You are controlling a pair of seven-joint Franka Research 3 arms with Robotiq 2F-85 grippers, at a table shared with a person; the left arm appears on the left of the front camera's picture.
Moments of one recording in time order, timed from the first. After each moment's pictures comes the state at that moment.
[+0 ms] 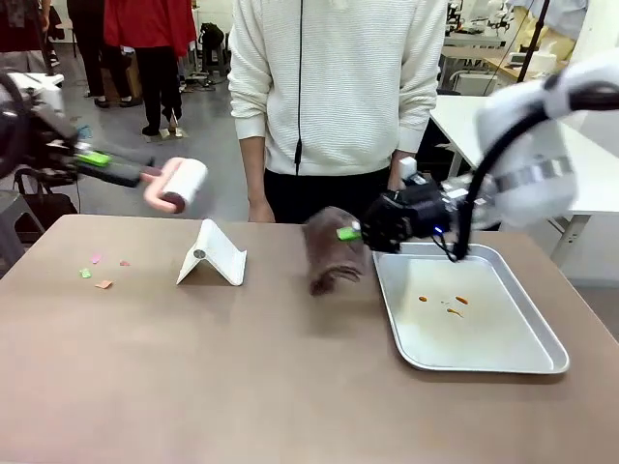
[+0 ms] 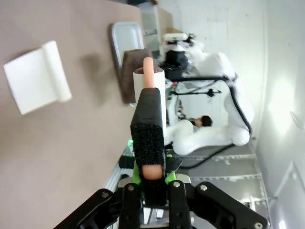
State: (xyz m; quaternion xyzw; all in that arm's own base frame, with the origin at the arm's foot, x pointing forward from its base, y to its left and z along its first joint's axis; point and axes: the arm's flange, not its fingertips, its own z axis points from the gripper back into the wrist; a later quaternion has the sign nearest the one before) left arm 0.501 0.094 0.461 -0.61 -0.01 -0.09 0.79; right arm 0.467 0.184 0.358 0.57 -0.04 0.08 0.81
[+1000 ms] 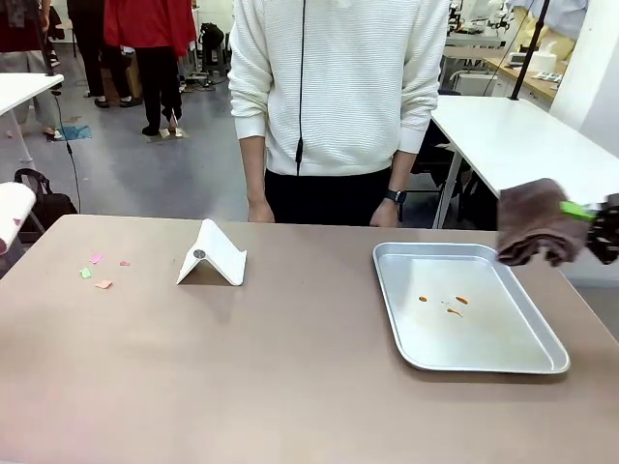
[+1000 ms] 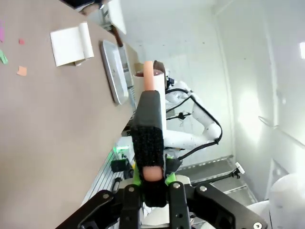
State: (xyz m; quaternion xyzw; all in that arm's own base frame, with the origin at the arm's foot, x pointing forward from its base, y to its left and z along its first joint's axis) left arm 0.338 0.302 0.373 -0.69 -0.11 -0.04 0.71; right arm 0.328 -0.120 0.405 0.71 -0.20 -0.08 0.67
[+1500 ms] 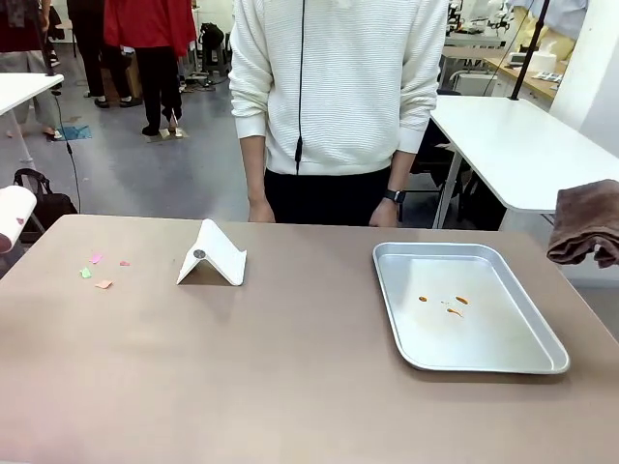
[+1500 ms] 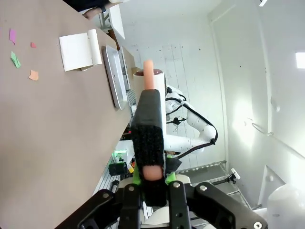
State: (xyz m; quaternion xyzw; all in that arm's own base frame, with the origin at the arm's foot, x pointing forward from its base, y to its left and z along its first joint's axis) left arm 0.358 0.321 0.358 -0.70 -0.10 -0.02 0.71; right arm 0.308 -0.157 0.390 0.73 -0.24 -0.10 0.63
